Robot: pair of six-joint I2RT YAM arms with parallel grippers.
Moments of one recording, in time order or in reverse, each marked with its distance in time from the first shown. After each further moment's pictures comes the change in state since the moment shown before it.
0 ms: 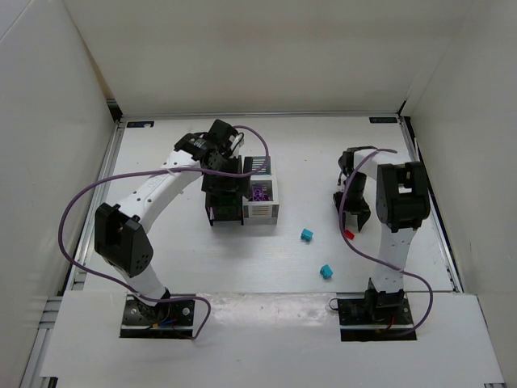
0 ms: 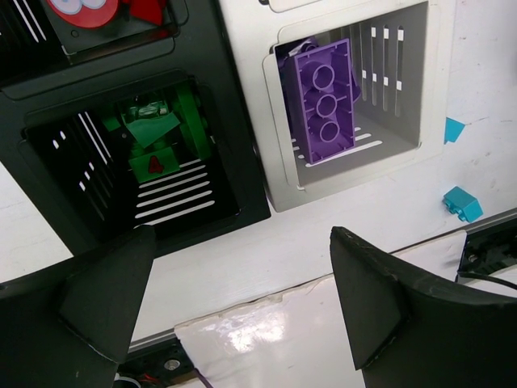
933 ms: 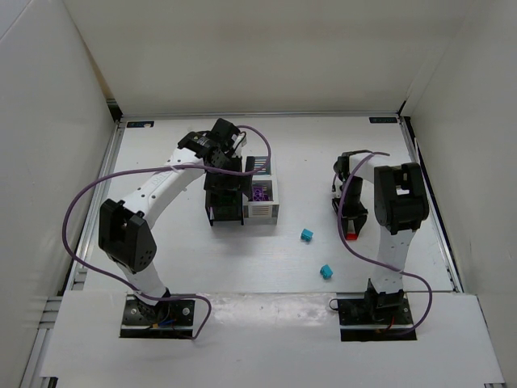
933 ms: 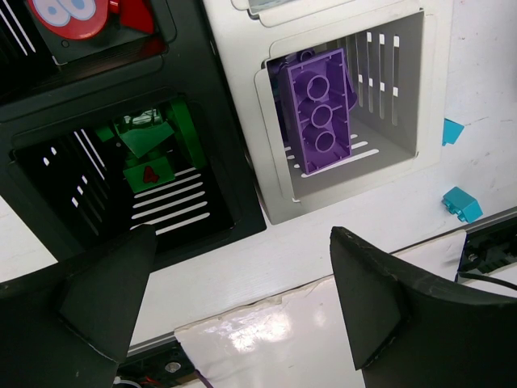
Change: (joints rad) left arm 0.000 0.037 0.027 0.000 0.016 0.011; right arm 0.041 -0.024 -0.061 -0.001 0.017 -0.082
